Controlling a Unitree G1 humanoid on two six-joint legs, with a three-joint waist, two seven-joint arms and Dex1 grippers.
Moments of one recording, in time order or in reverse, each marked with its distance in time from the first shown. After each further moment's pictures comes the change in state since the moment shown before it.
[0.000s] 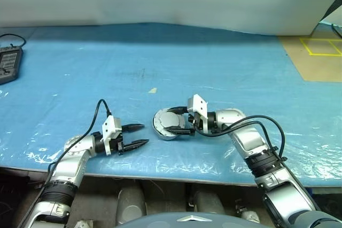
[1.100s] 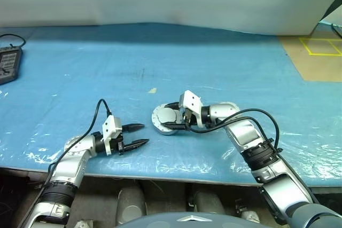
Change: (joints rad) left arm 0.005 0.000 0.000 -0.013 0.001 0.011 0.008; right arm -0.077 0.002 0.059 -0.008 -0.097 0.068 -0.072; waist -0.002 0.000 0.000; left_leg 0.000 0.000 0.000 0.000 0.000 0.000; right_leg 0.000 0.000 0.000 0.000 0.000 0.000
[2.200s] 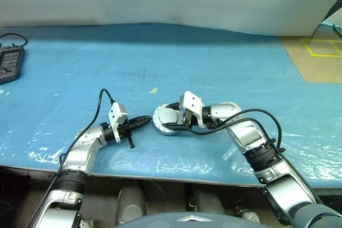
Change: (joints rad) left arm -0.111 -0.094 0.020 0.047 -0.041 0.087 0.094; right arm 0.006 -0.031 0.018 -0.044 -0.009 0.022 -0.015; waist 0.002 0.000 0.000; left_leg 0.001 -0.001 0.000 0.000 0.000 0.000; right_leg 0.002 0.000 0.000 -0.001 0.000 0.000
